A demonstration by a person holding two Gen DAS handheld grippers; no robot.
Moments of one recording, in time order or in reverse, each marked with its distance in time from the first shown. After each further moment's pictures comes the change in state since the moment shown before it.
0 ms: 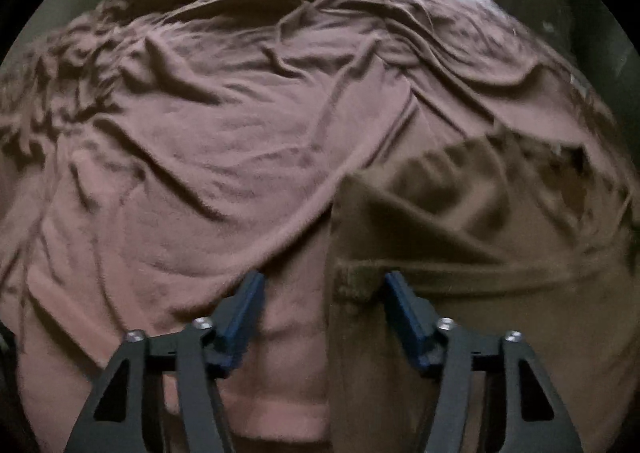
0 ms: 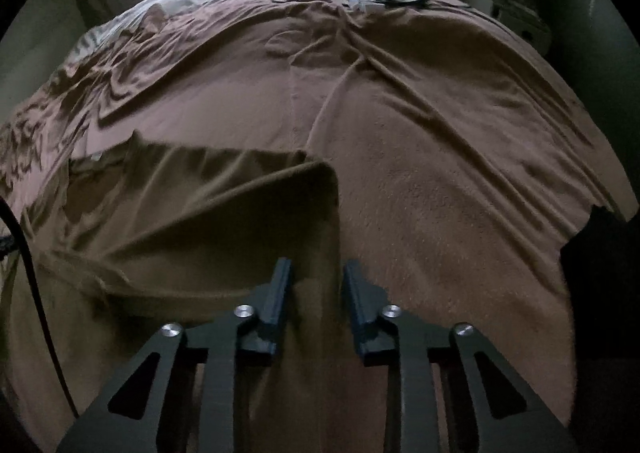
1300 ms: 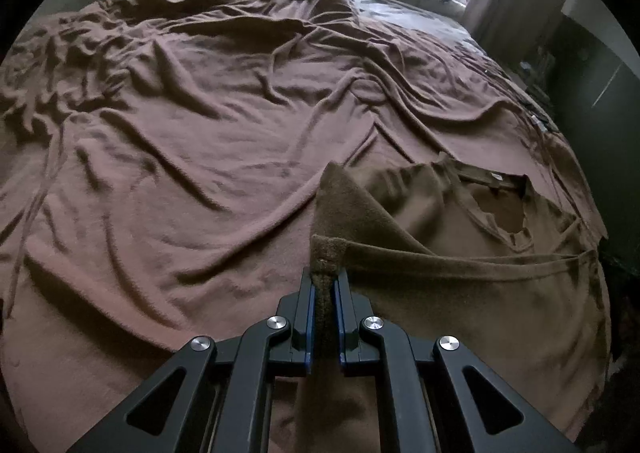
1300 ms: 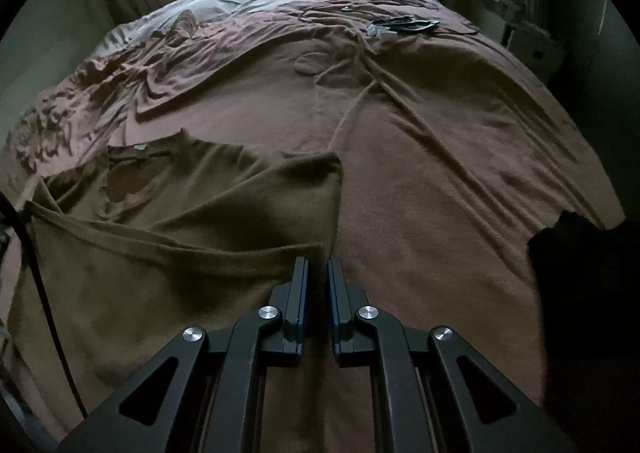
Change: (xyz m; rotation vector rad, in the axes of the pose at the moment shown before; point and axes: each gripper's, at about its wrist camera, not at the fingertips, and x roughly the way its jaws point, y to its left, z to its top) left arm -0.055 -0.002 -0.016 -0.053 -0.071 -0.106; right arm -0.062 0.006 -0.022 -0.091 -0.038 0.016
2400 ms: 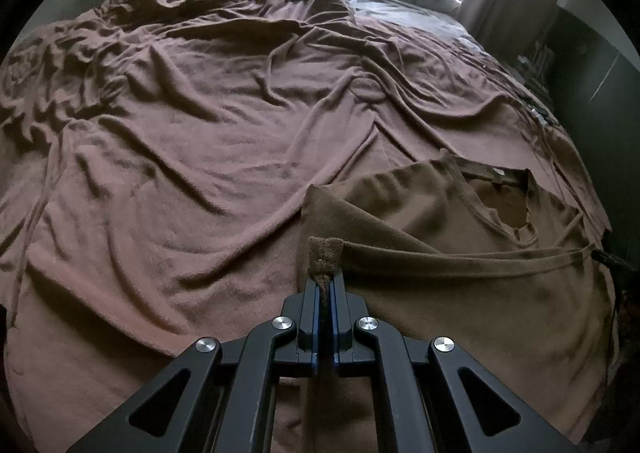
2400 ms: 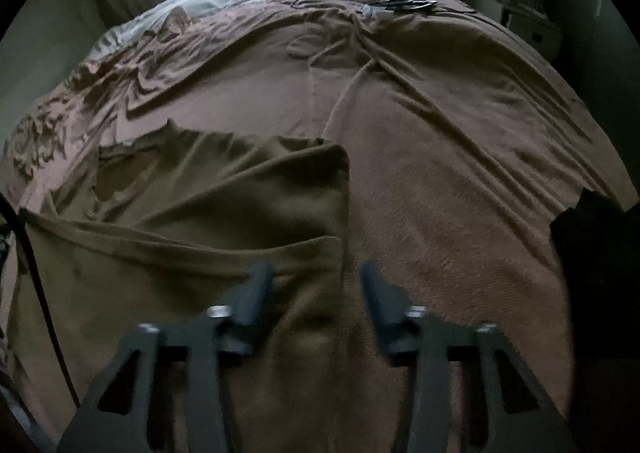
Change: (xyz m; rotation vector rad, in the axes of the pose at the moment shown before) left arm 0.003 0.000 0.000 0.028 -0.002 0.002; right arm 0.028 -0.009 -0.002 0.039 0.032 0.041
